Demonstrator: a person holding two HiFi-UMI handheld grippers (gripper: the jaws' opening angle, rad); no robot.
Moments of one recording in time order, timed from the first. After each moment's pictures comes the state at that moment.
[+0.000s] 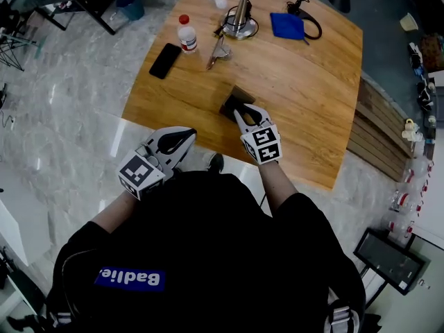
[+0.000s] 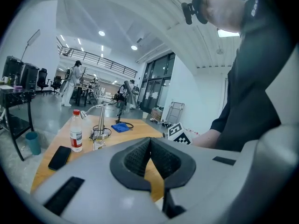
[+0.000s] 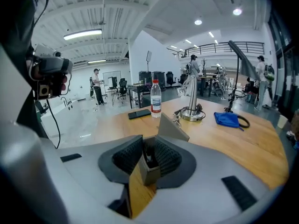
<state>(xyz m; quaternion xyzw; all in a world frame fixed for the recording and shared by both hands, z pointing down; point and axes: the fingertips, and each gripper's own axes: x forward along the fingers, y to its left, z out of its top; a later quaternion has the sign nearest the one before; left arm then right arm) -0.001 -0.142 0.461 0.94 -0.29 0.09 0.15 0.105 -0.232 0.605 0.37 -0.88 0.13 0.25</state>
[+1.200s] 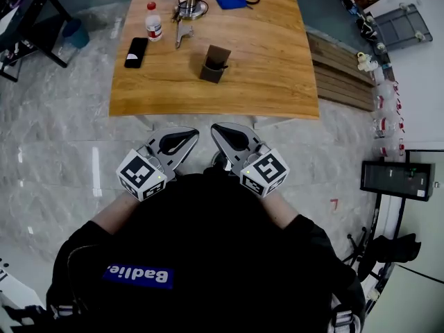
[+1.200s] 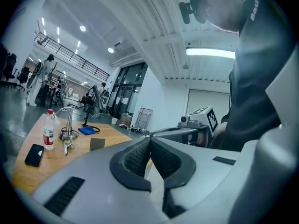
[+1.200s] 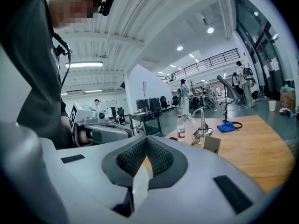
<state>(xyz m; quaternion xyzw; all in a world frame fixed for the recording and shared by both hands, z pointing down) -0.040 0.011 0.435 0.99 -0.11 0.02 0.12 -0.008 0.006 0.438 0.43 -0.89 0.13 0.07</state>
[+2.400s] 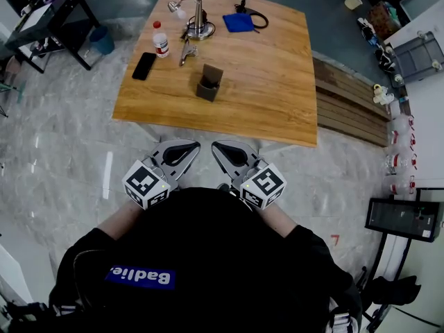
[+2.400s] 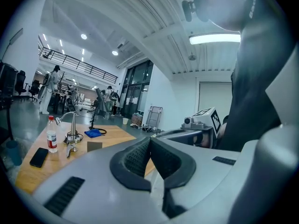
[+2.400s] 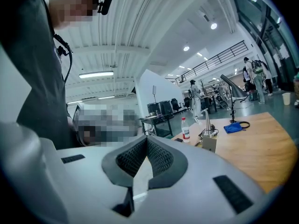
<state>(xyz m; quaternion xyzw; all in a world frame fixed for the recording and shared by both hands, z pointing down) 0.044 0.036 0.423 0.98 -0.19 0.05 0.10 0.074 0.038 0.431 0.35 -0.93 0.13 0.03</state>
